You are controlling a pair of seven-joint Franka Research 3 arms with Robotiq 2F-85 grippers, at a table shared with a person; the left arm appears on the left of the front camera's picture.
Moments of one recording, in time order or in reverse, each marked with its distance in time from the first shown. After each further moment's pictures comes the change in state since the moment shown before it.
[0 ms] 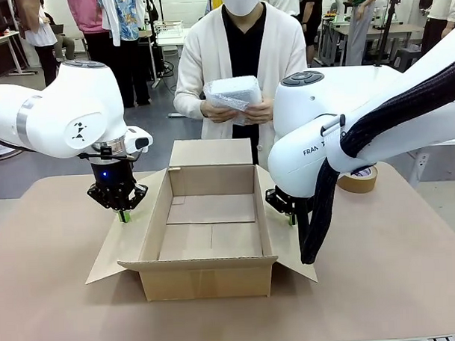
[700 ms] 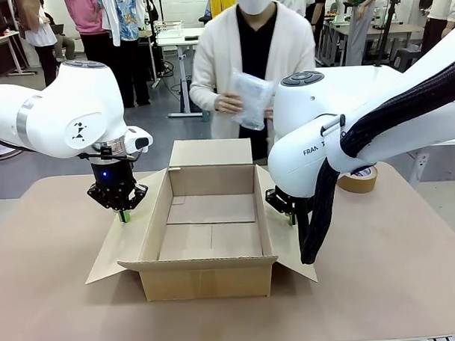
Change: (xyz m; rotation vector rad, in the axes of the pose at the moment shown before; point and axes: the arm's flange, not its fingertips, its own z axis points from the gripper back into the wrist) left arm 0.000 0.000 0.000 0.000 0.000 0.000; right arm 0.000 0.000 0.000 0.000 0.000 0.000
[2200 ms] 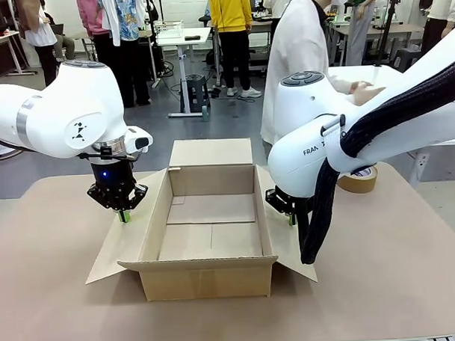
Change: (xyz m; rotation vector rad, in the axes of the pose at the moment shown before) left arm 0.000 0.000 0.000 0.000 0.000 0.000; right arm 0.000 0.000 0.000 0.000 0.000 0.000
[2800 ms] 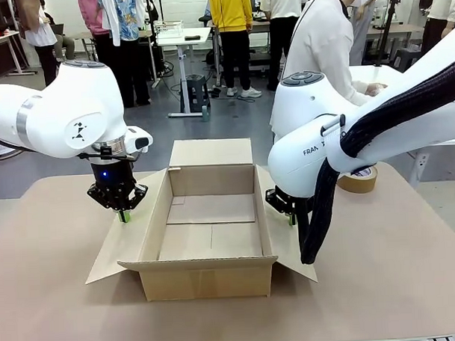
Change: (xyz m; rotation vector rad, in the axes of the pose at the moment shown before) left arm 0.000 0.000 0.000 0.000 0.000 0.000; right arm 0.000 0.000 0.000 0.000 0.000 0.000
